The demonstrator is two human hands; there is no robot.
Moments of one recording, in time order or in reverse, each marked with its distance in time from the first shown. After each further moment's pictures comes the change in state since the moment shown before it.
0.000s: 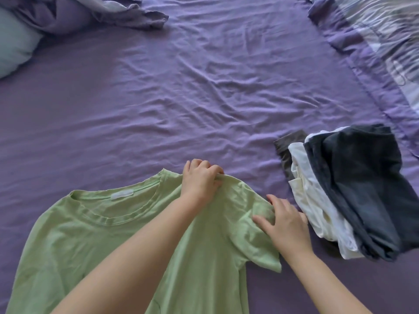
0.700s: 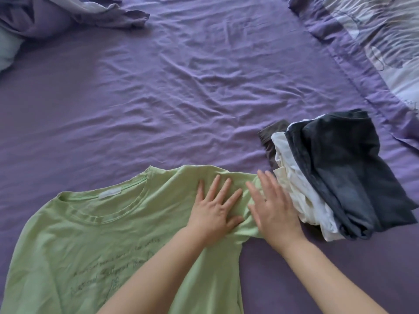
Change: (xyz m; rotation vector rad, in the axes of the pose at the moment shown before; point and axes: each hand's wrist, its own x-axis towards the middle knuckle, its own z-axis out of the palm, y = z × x) left_hand -0.061 0.040 0.054 0.259 -0.265 0.299; right_hand -0.008 0.006 -0.012 -0.300 0.316 -0.401
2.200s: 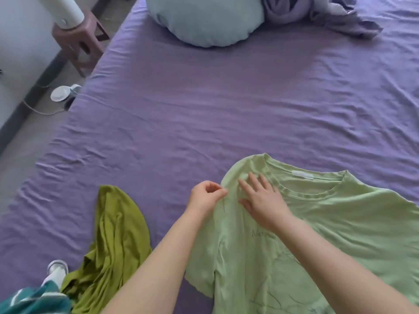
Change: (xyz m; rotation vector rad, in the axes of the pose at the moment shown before) left_hand -0.319 -0.260 0.013 -1.494 0.624 -1.099; right_hand 0.053 -0.402 0.029 0.071 -0.559 -0.530
